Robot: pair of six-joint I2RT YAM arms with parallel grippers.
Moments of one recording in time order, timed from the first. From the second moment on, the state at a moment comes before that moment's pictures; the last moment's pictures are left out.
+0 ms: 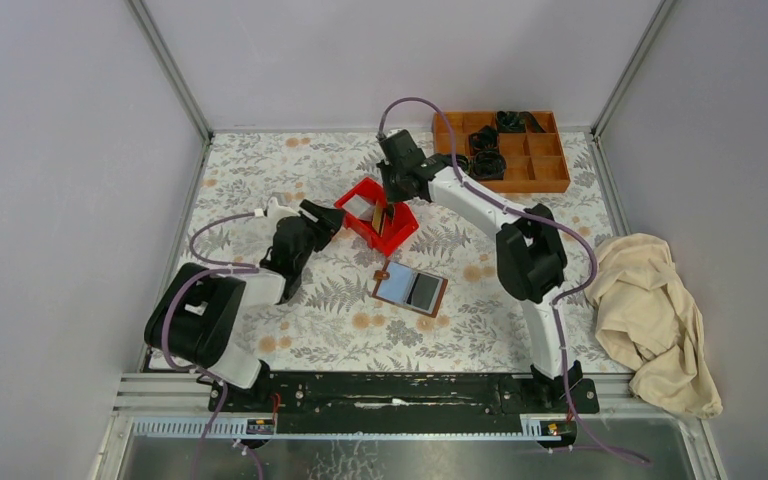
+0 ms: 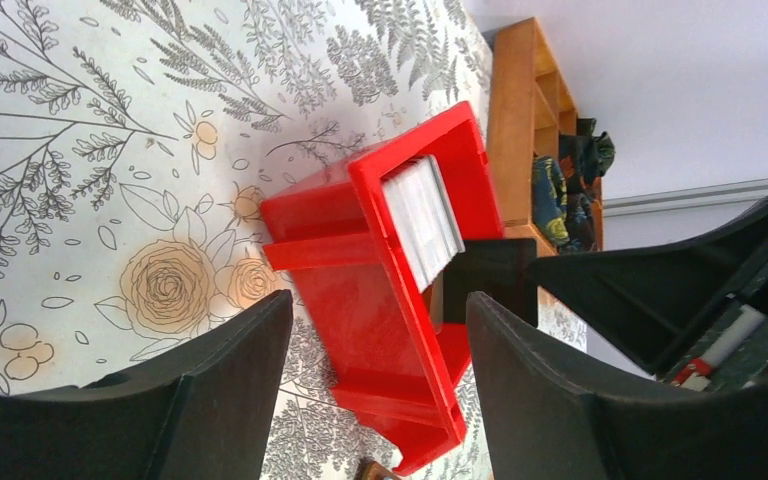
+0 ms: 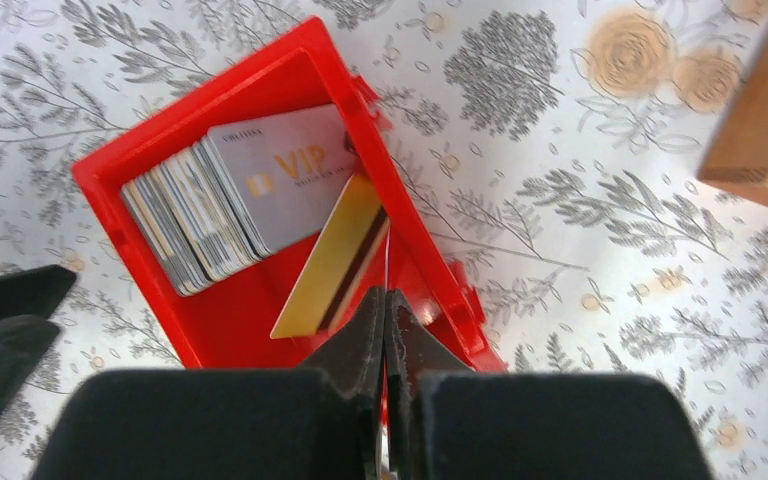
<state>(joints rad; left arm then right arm) -0.31 1.56 0.48 0.76 -0.11 -1.05 0.65 2.17 1.90 -0.57 0.08 0.29</state>
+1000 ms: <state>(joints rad) -0.40 1.32 0.30 1.07 0.33 -0.94 0.67 1.37 1.18 -0.52 -0.14 0.40</state>
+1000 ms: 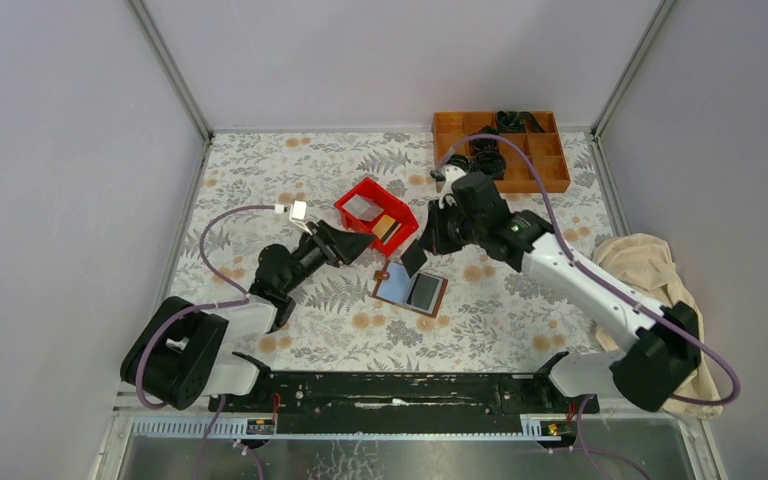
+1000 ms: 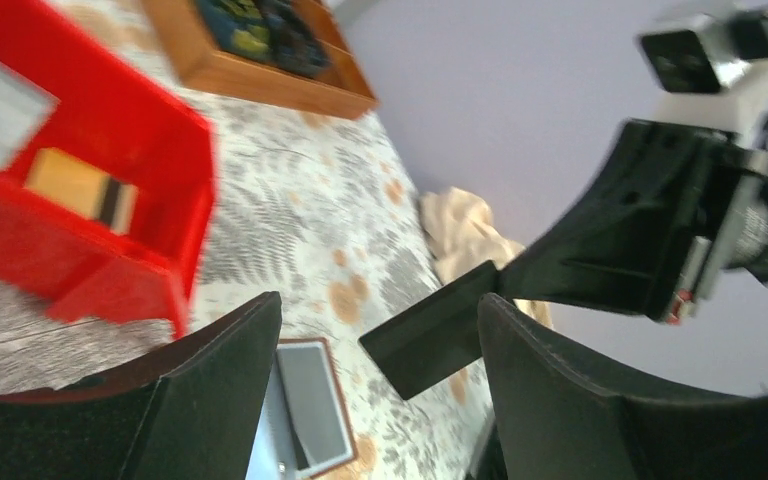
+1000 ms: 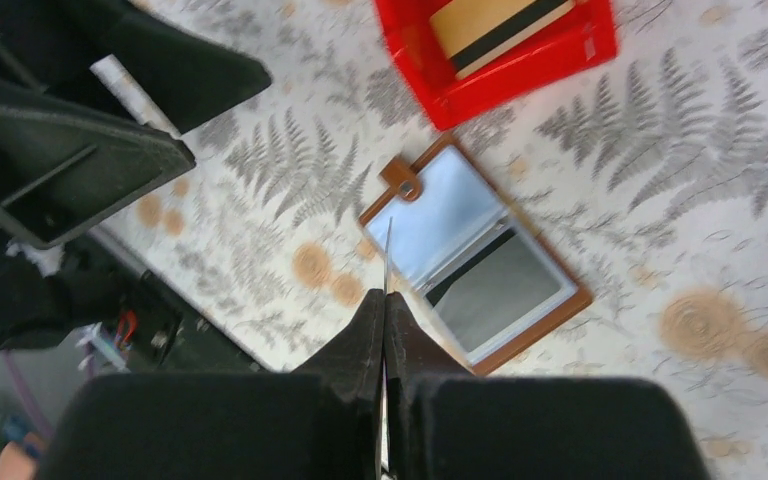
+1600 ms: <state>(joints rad) -0.52 1.52 0.27 1.51 0.87 -1.01 0.67 1.17 0.97 -0.44 -0.47 0.51</state>
